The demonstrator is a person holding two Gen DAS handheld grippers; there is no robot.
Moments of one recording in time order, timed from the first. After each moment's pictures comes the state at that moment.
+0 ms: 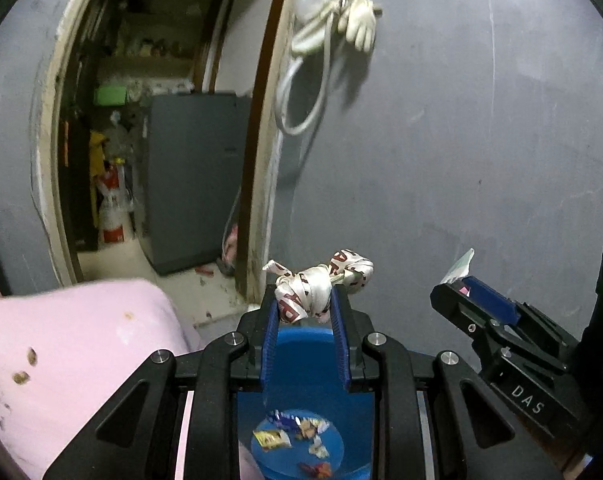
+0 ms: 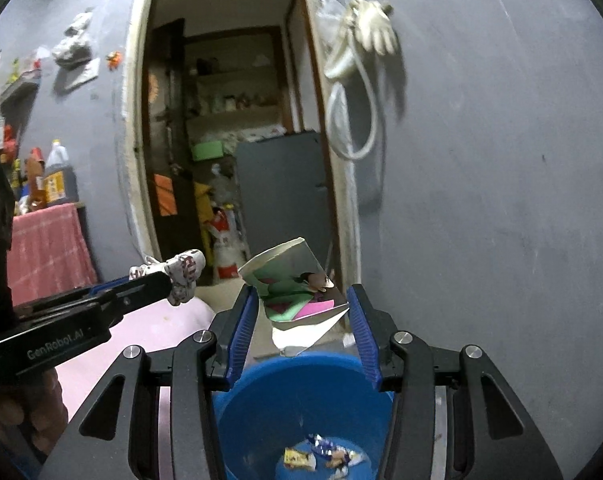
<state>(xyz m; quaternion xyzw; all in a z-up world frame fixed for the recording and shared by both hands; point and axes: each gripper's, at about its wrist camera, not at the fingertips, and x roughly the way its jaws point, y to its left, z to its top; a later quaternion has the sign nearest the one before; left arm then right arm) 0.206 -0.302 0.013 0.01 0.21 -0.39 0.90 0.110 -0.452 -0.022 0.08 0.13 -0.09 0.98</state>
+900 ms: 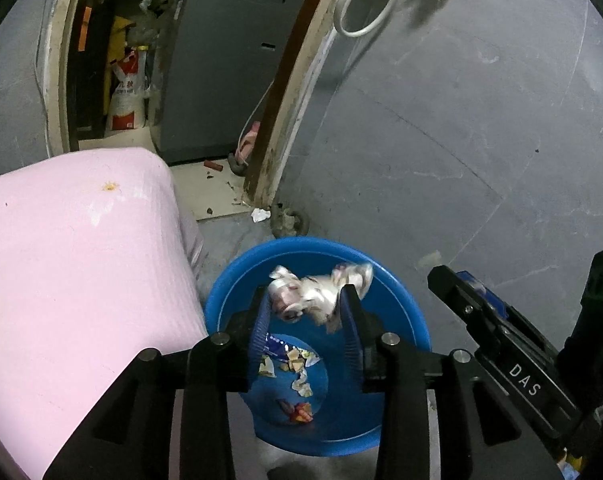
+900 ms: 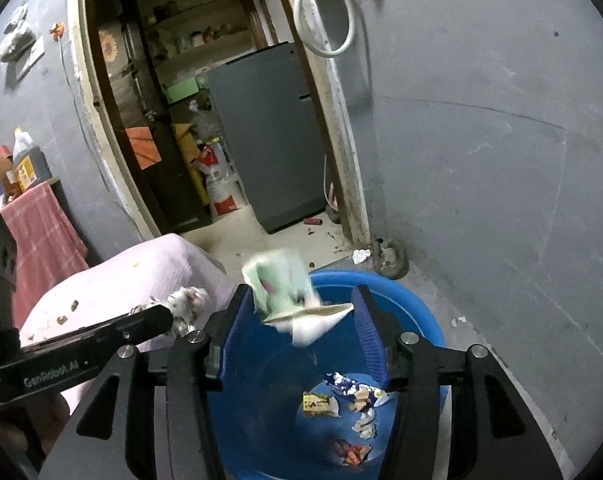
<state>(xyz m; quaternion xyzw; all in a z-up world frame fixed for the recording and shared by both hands) 0.262 -0.312 -0.062 -0.03 0.38 -0.35 0.85 0.166 -0.473 -0.063 0.15 0.26 -0.08 0.95</state>
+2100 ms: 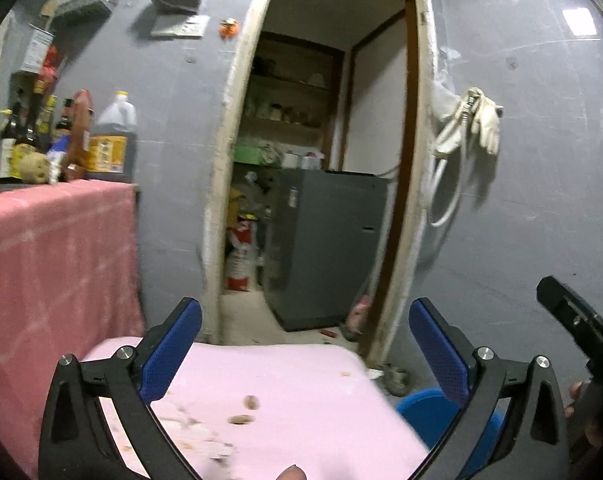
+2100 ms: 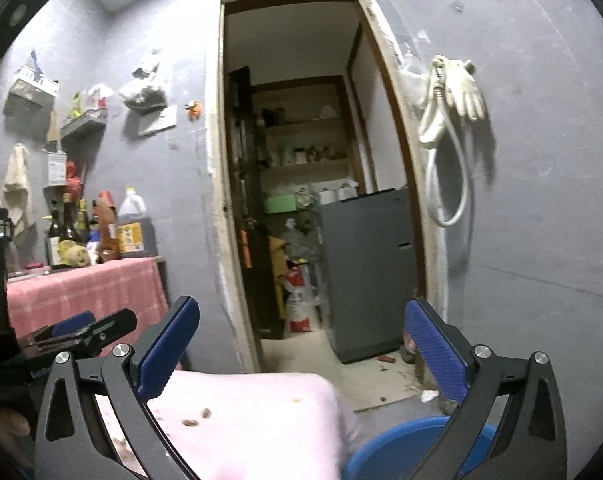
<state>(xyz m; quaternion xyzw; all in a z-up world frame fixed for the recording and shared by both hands) 0.194 -0.087 0.088 -0.04 0.10 -0.17 0.98 0.138 -0.310 0.070 0.07 0.01 0.03 1.00</state>
